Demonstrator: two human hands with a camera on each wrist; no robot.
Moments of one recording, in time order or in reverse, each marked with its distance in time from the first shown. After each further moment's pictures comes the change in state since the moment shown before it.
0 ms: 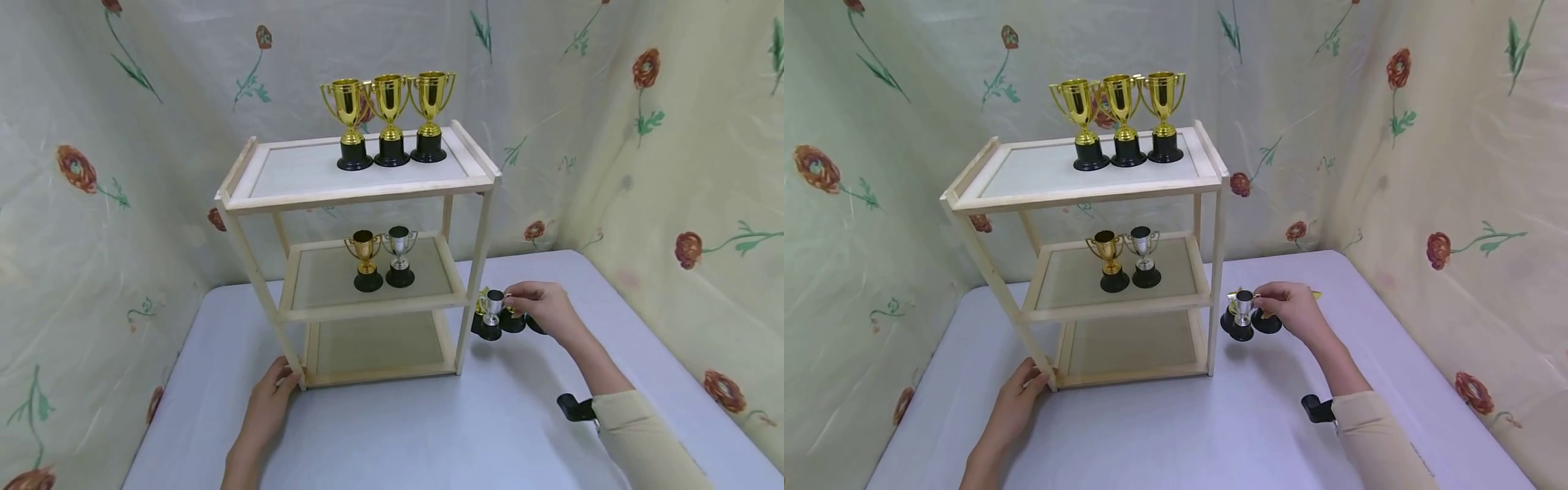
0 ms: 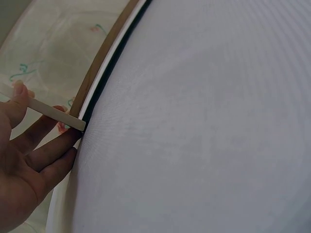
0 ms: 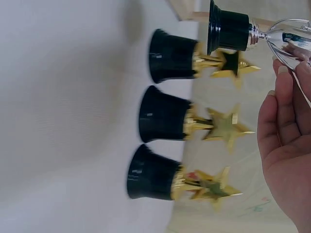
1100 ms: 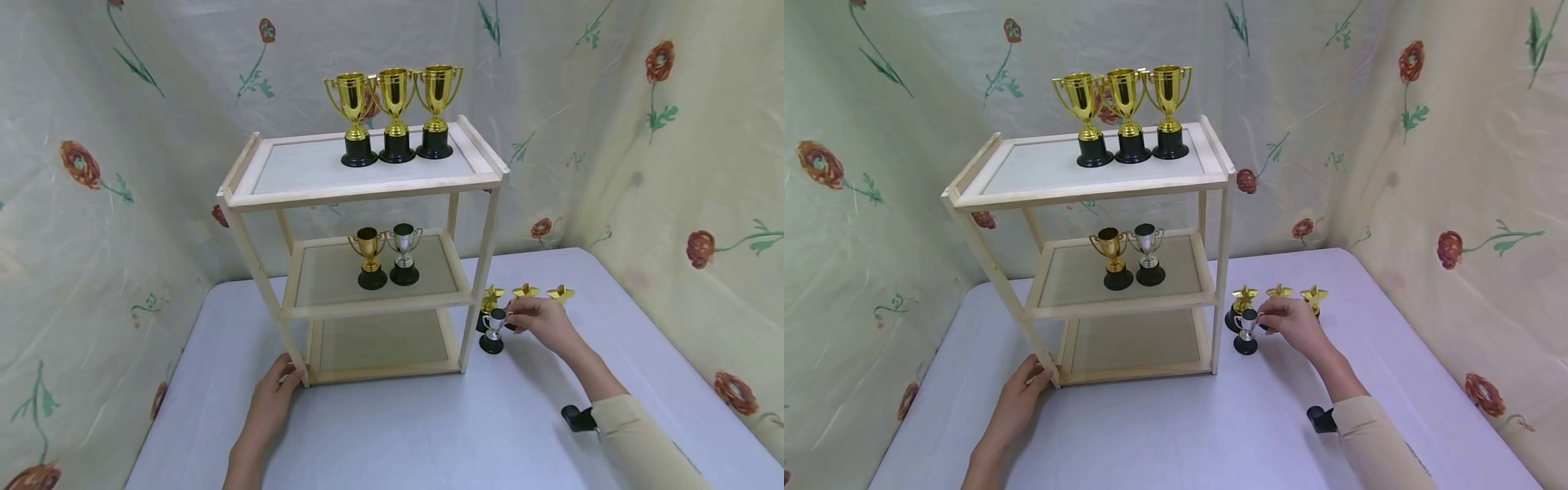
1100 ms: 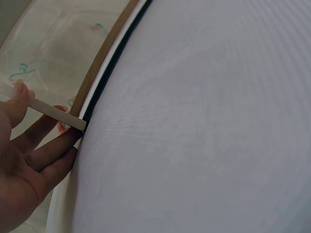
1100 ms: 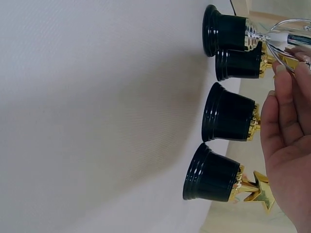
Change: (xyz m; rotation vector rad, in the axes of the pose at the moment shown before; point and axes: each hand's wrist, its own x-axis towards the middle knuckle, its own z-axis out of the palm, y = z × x) left_hand 0.001 0.000 0.000 -0.010 0.007 -0.016; right_hand -0.004 0.034 0.020 -0.041 -0.071 0.115
